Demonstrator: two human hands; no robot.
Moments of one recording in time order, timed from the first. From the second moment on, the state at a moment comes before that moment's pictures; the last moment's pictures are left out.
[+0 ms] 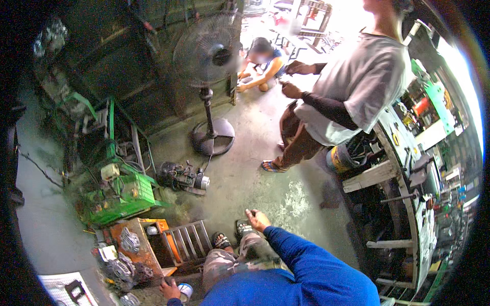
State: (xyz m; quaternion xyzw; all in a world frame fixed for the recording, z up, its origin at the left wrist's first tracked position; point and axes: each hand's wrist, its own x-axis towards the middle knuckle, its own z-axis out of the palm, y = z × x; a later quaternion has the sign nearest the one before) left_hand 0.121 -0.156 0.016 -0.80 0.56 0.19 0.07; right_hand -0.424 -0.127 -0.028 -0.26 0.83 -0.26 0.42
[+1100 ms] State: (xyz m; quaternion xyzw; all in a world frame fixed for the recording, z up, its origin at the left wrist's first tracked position) left_hand -0.282 -0.301 -0.032 -0.52 0.71 0.46 0.09; right_hand -0.693 0.166 -0.029 0.15 0.84 -0.40 0.32
